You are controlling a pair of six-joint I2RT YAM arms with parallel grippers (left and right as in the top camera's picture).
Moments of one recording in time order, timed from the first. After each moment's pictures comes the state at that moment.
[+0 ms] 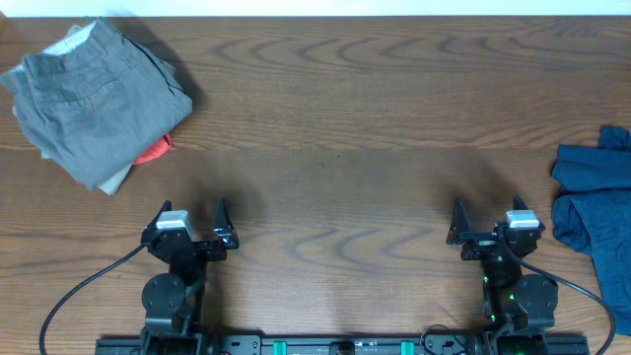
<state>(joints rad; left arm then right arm) -0.08 0.01 0.04 -0.14 -0.07 -0.17 0.04 0.01 0.01 -0.07 -0.01 0.04</state>
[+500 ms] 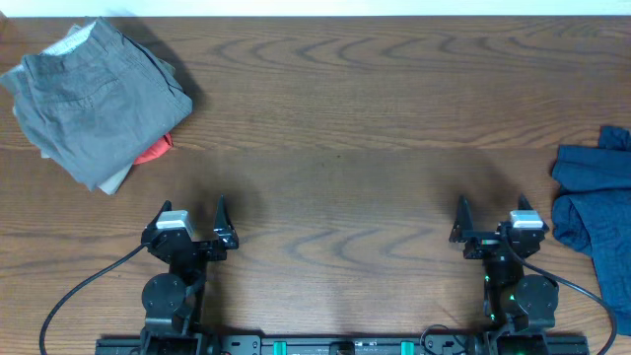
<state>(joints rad) -0.08 0.01 0.04 -0.14 -0.07 -0.17 0.04 0.01 0.01 -0.06 0.04 0.04</state>
